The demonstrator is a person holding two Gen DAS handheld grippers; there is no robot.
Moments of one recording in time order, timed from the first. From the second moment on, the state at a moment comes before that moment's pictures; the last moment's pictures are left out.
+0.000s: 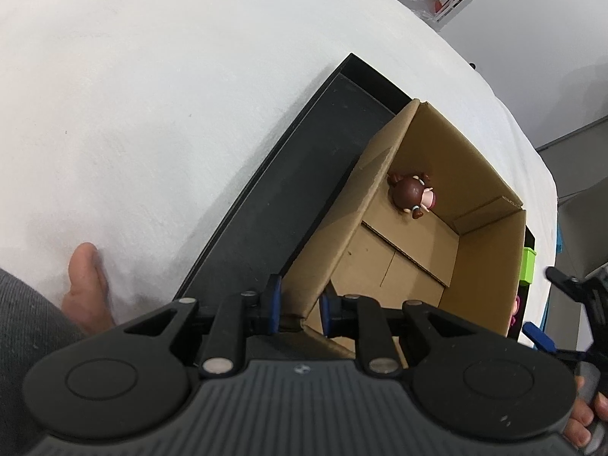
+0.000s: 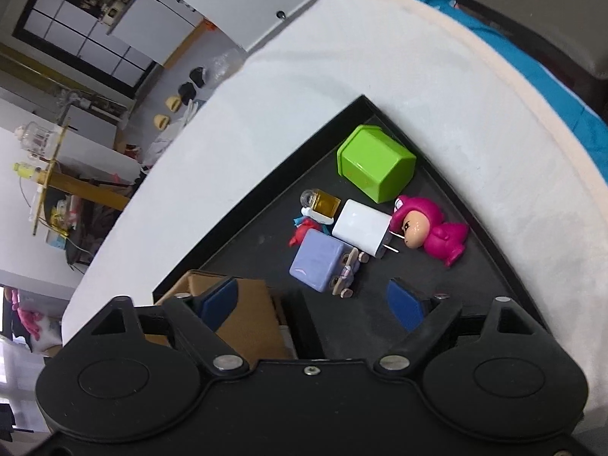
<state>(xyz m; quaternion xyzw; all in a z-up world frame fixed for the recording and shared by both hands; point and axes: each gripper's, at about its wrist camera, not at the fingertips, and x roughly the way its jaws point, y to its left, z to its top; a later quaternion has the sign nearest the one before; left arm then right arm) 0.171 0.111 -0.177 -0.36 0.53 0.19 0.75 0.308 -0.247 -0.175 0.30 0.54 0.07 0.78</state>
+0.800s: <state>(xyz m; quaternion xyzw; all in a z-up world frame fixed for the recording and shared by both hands) 0.172 0.112 -0.177 -0.37 0.53 0.21 0.74 0.349 -0.211 -0.214 0.27 0.59 0.04 0.76</state>
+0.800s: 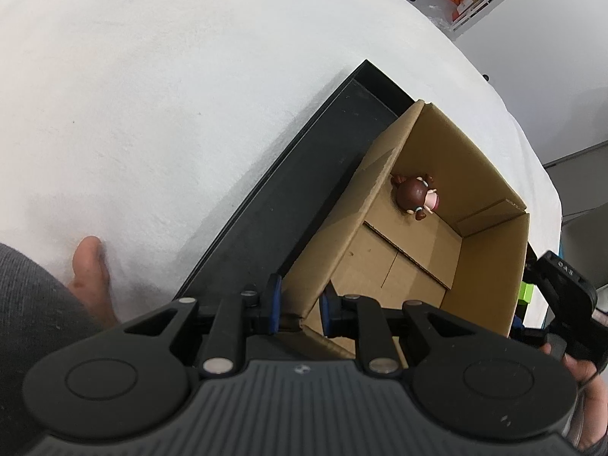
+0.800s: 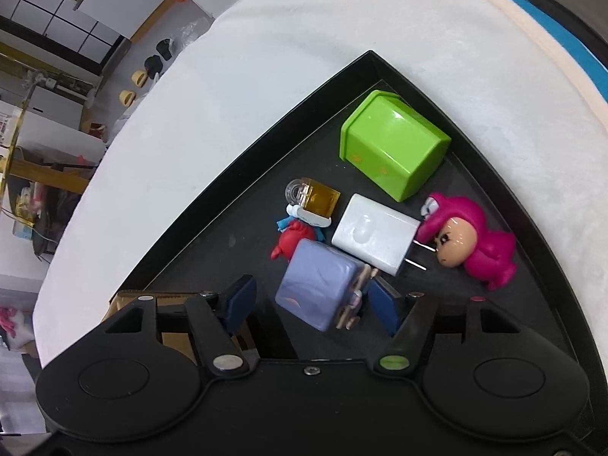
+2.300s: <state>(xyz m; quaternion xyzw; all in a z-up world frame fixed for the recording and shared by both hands) 0.177 0.091 -0.174 -0.31 0.54 0.19 0.76 0.274 -0.245 -0.120 0.33 0.55 0.04 0.77</state>
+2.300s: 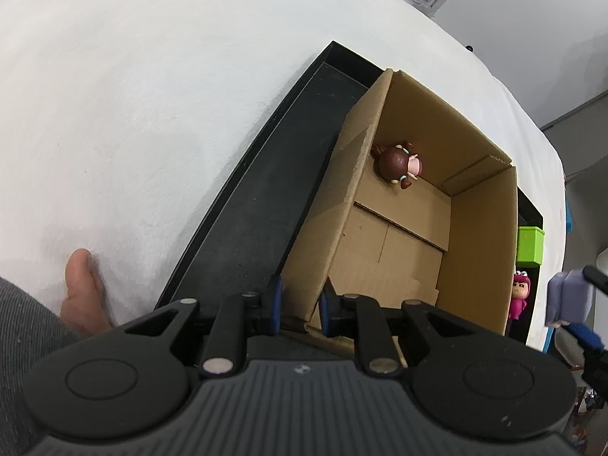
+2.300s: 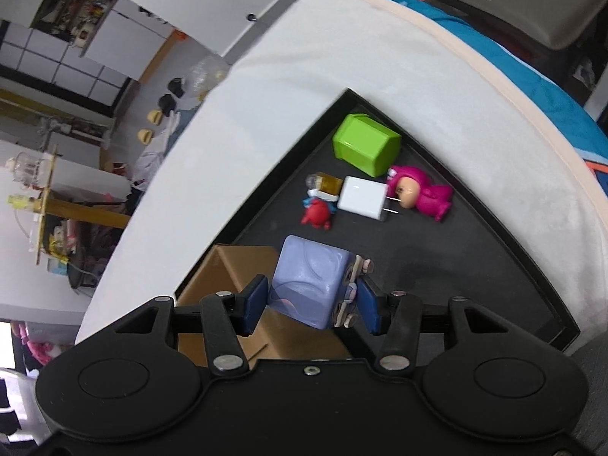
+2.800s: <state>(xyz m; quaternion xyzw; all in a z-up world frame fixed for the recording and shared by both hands) 0.175 0.091 -0.174 -0.30 0.55 0.17 0.76 0.267 -0.204 -0.103 0.31 0.53 0.08 0.78</state>
